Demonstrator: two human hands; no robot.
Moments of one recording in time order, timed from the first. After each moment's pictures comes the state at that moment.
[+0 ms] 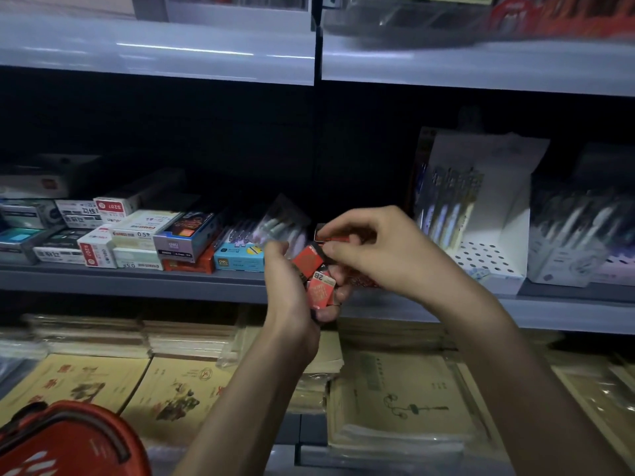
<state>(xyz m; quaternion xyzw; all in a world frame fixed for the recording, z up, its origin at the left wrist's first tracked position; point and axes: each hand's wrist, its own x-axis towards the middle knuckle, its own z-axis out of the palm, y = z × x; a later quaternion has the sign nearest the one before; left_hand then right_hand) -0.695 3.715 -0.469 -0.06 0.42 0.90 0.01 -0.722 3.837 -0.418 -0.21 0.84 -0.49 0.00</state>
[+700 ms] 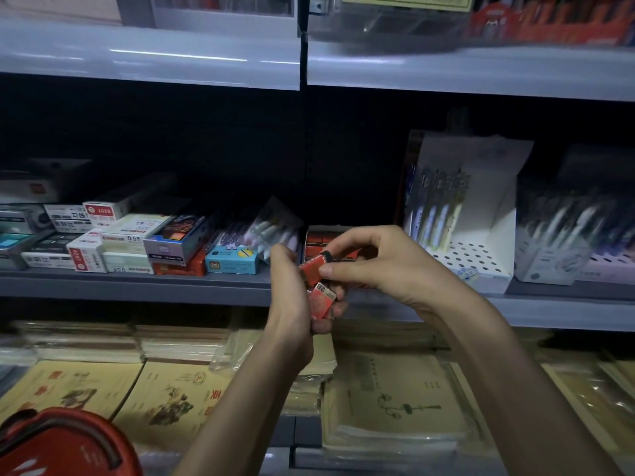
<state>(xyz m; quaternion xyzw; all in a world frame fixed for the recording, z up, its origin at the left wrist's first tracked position) -0.690 3.722 -0.473 -0.07 0.51 0.86 0.02 -0.722 3.855 -0.428 -0.20 0.79 -0.57 0.08</state>
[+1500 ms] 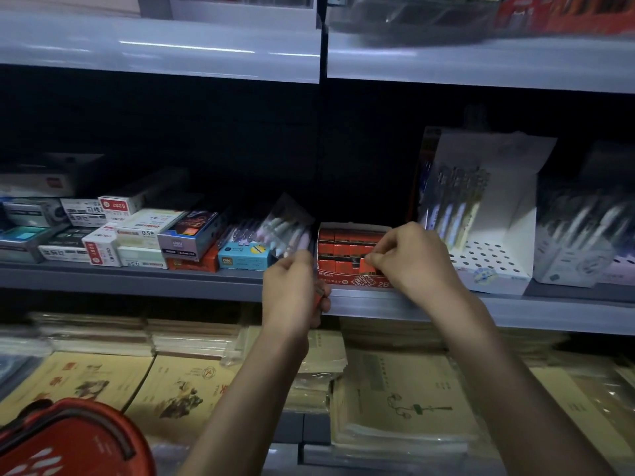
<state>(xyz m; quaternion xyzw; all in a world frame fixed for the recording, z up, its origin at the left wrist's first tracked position) -0.693 3.706 -0.478 -0.17 0.61 0.77 -0.08 -0.764 3.854 -0.461 -0.03 0.94 -0.30 -0.14</state>
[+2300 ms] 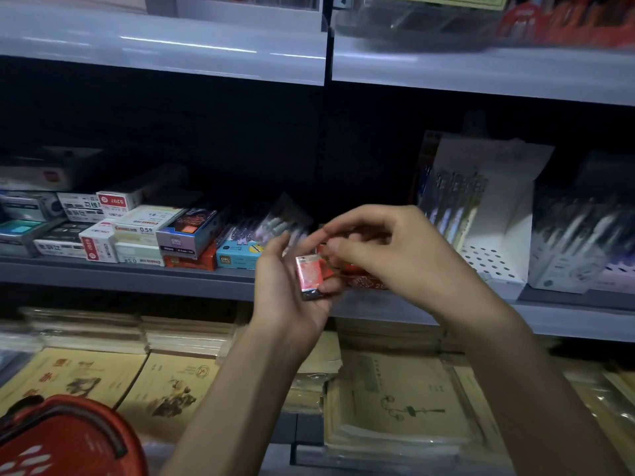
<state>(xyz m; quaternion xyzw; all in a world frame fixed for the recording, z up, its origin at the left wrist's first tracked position) -0.691 3.705 -0.462 -0.07 0.27 0.96 0.02 -0.703 3.838 -0.409 -0.23 0.84 -0.50 -0.05</state>
